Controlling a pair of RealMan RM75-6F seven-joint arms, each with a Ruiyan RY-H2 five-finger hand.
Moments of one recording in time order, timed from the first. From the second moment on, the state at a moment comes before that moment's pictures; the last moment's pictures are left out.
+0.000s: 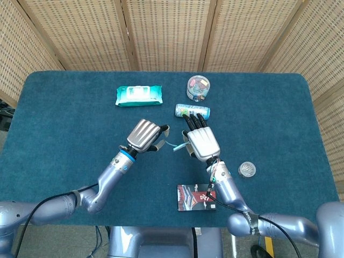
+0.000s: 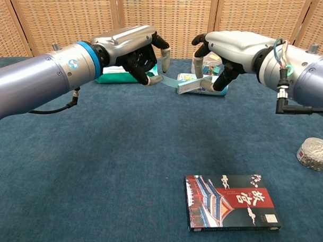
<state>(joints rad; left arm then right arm) -0.94 -1.72 -0.30 -1.29 1.25 0.95 0.22 0.85 -1.58 0.29 -1.64 -0.91 1.14 -0.66</state>
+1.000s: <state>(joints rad) -0.97 -1.77 -0.30 -1.27 1.19 0.96 0.25 0.85 -1.56 0.28 -1.65 -0.91 1.15 -0.64</state>
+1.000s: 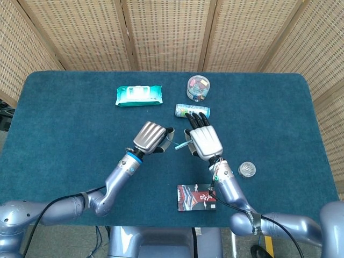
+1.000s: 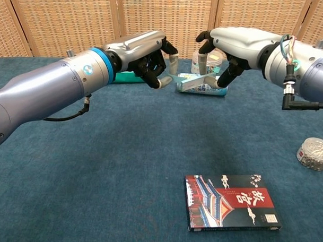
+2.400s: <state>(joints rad) -0.54 -1.19 -0.13 -1.45 1.27 1.24 0.11 0.60 -1.32 0.18 -1.67 -1.17 1.32 -0.33</state>
